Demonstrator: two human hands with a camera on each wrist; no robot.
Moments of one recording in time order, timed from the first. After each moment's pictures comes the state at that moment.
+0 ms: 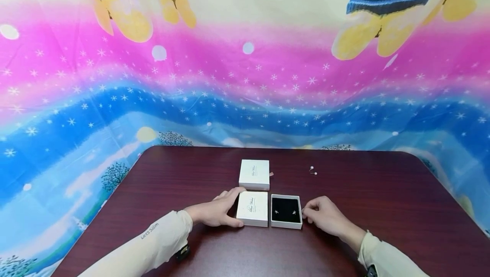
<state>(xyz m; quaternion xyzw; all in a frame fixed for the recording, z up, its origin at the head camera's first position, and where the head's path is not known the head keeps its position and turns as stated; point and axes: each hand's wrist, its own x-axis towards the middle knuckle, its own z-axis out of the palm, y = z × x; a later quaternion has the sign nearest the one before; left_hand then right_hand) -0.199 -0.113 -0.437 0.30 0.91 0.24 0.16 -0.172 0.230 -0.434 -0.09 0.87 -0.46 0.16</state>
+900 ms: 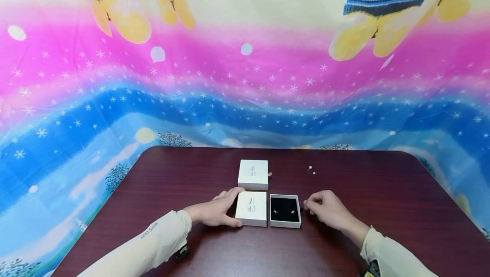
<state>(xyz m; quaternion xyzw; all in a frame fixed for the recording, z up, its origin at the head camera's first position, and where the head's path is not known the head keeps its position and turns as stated) -0.199 -0.114 -0.436 0.30 0.91 0.24 0.17 -0.174 0.236 -0.421 -0.07 0.89 -0.44 0.12</state>
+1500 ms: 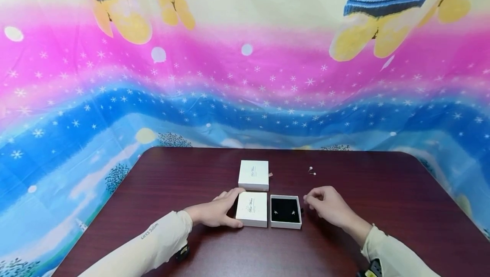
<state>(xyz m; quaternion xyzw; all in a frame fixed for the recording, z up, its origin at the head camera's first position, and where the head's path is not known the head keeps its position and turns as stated) -0.199 -0.113 -0.436 0.30 0.91 0.25 0.16 -0.175 0.235 -0.406 -0.07 0.89 -0.44 0.11</state>
